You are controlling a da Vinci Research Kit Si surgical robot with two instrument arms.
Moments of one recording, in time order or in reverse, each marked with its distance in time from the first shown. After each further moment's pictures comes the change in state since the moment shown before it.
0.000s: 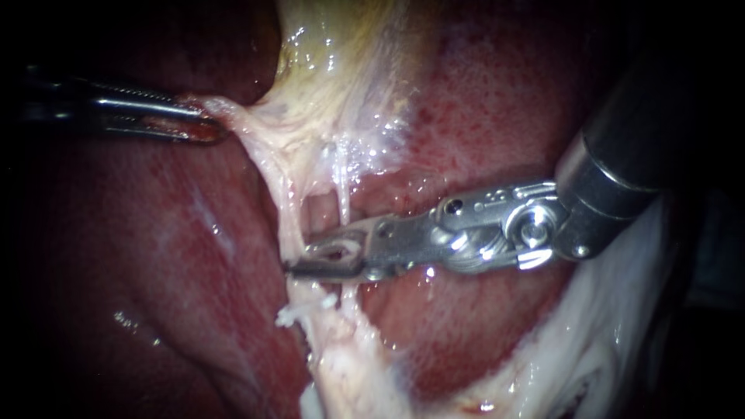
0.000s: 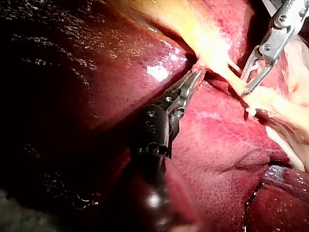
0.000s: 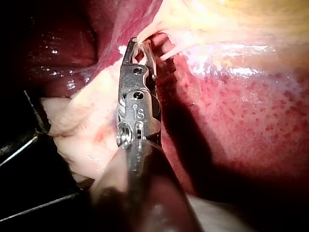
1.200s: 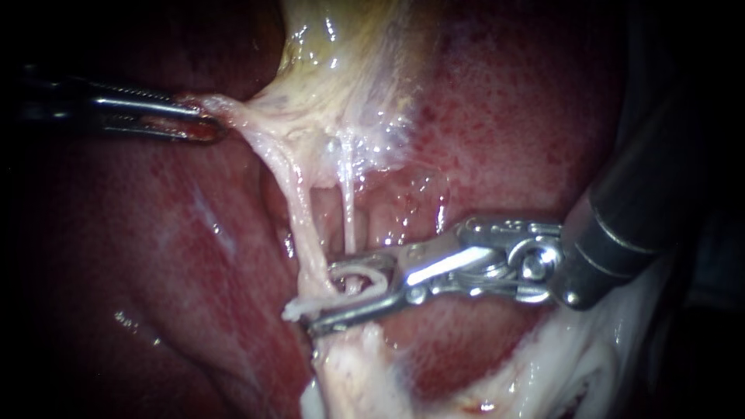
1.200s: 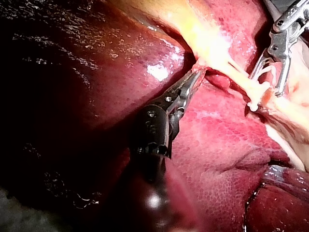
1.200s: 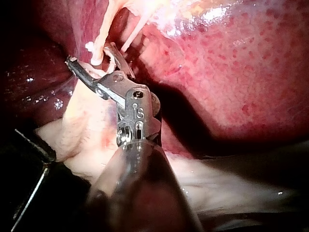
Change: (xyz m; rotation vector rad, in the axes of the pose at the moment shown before) right arm -0.005 0.001 0.001 0.311 0.131 0.302; left arm 0.000 0.000 0.000 -0.001 0.000 0.000
